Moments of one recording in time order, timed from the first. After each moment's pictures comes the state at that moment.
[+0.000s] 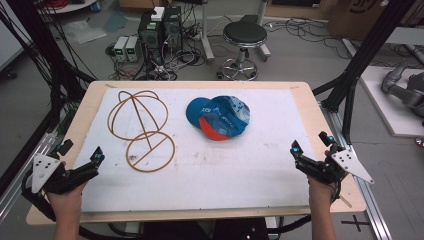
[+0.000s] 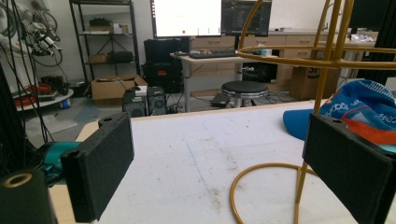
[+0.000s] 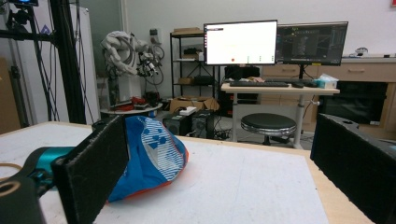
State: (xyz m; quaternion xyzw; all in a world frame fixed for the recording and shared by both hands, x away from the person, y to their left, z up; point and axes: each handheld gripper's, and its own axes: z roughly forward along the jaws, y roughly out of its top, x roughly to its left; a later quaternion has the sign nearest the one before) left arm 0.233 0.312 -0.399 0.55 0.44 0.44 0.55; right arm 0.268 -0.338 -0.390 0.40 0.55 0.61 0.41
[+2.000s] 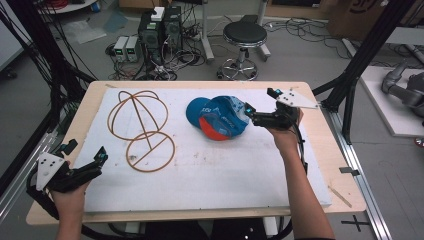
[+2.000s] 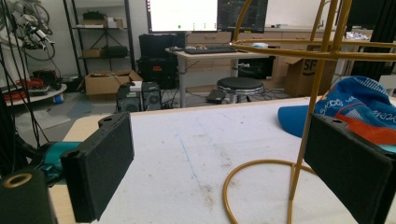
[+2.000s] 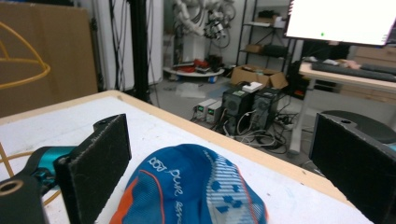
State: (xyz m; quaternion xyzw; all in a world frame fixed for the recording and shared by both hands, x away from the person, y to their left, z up) left arm 0.238 0.309 -0.403 0.56 0.44 0.43 0.55; right arm 0.392 -0.237 -0.328 0.31 0.68 0.59 0.31
